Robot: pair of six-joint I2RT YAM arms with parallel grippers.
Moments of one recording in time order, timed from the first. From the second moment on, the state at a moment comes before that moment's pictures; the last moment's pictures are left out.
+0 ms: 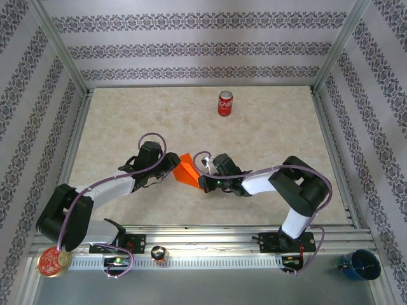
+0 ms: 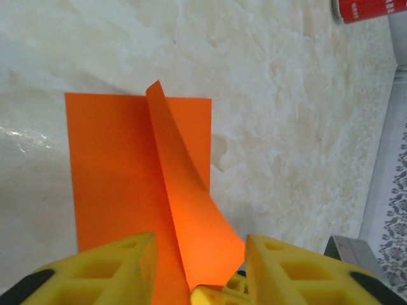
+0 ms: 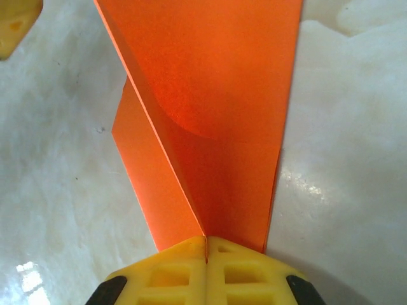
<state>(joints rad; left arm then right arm) -0.45 1.34 0.58 0.03 0.19 -1.12 0.76 1.73 0.61 0.38 -0.36 0.50</state>
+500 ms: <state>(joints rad) -0.45 1.49 0.57 0.21 0.33 -1.10 0.73 1.80 0.69 0.36 -0.50 0.69</state>
